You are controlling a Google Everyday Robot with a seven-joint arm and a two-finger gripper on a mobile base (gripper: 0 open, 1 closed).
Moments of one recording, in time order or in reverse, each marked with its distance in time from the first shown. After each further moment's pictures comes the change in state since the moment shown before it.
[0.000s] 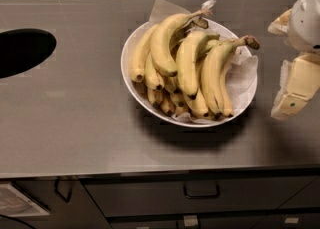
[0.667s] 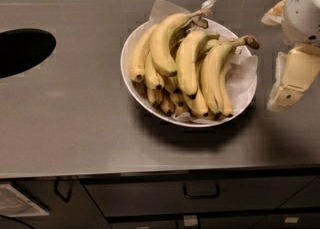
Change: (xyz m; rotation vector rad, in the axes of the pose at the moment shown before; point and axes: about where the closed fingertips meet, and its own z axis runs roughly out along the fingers) arm -0.014 -0.007 -0.007 0.020 -0.008 -0.049
